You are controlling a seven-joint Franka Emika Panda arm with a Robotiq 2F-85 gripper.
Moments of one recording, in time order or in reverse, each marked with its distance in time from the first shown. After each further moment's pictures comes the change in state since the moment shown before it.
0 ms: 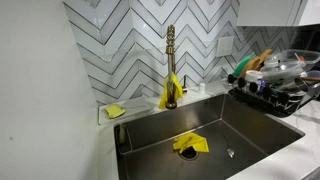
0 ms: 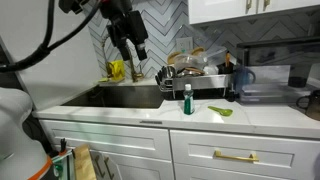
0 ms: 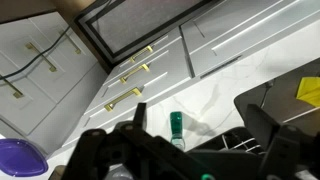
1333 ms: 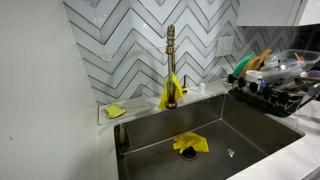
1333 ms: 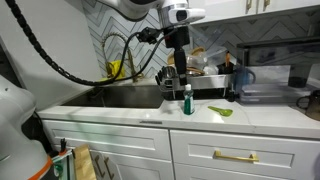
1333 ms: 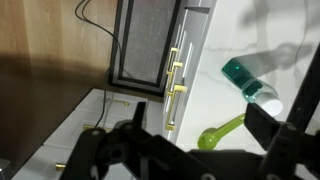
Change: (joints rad) arm -0.097 0.584 0.104 0.251 0.046 0.200 0.799
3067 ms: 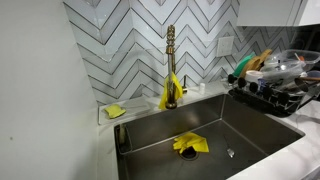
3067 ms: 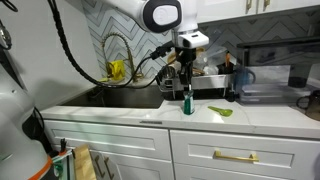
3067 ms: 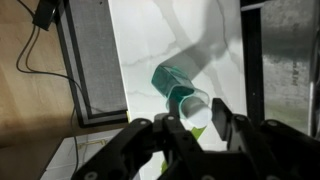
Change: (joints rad) arm 0.043 0.184 0.011 0.057 0.266 0.161 0.203
